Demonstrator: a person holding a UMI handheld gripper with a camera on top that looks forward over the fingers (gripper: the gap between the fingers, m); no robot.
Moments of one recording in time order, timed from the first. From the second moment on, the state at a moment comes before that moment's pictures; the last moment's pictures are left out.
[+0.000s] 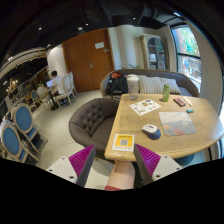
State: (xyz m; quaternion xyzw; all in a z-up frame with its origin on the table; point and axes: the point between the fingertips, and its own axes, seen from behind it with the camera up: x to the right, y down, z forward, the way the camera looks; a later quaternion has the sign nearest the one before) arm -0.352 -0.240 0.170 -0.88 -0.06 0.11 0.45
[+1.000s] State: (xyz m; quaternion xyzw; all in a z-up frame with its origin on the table) arm -0.189 -0.031 -0.015 -0.90 -0.09 0.06 0.42
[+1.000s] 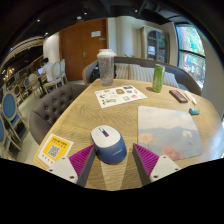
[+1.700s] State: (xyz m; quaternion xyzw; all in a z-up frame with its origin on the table) arm -0.201 0.024 0.036 -0.87 -0.11 0.03 0.48
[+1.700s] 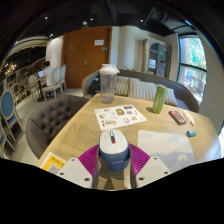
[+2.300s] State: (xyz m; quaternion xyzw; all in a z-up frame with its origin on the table) arm 0.004 0.036 0.021 -0.89 0.03 0.00 0.46
